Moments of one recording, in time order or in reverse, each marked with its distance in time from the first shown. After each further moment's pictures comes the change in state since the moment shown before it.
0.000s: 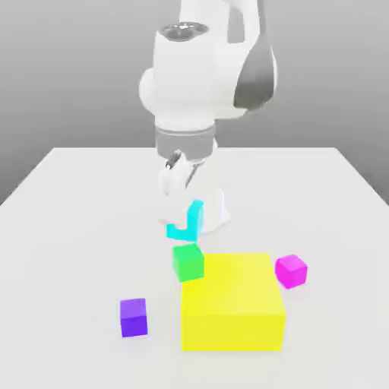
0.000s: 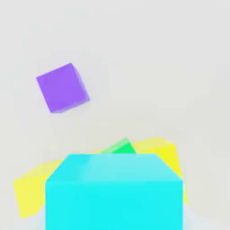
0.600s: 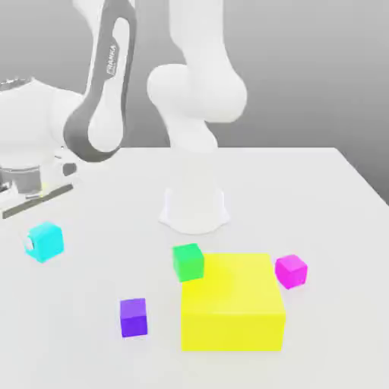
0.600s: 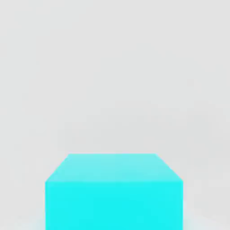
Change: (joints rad) arm -0.387 0.284 -0.310 0.162 -0.168 0.120 -0.190
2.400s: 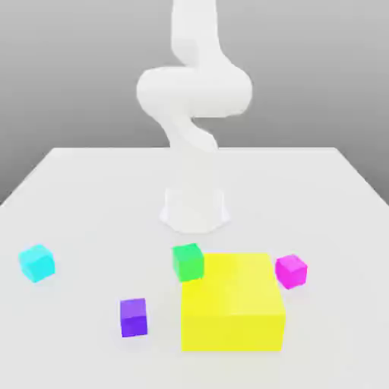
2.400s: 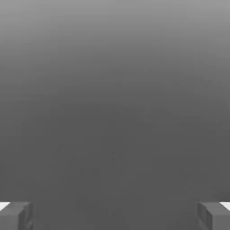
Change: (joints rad) arm 0.571 -0.592 0.034 0.450 -0.034 -0.313 -1.304
